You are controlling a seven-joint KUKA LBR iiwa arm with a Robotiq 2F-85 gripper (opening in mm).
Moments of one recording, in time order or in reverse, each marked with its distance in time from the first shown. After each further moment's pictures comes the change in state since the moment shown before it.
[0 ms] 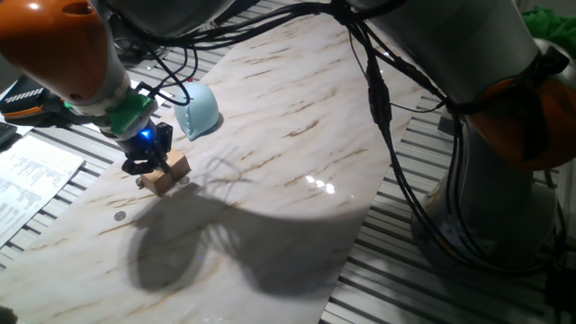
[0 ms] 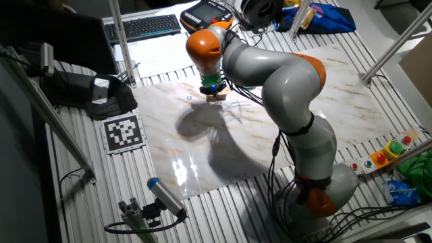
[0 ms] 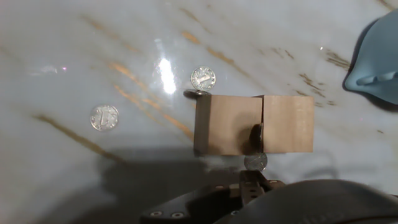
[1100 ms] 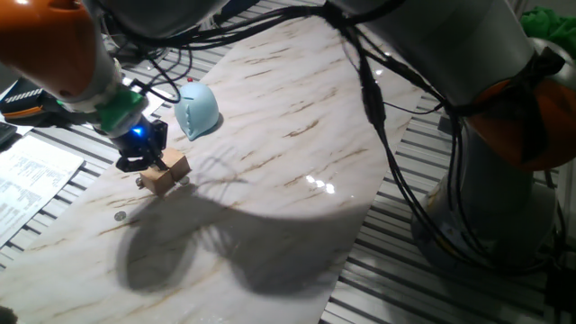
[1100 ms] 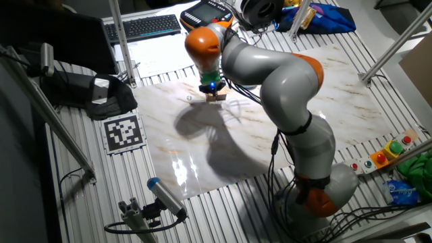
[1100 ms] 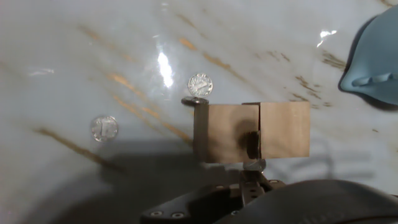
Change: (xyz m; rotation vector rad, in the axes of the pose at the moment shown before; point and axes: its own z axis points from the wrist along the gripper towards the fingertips) arm -0.010 0.002 -0.009 0.020 0.019 0.050
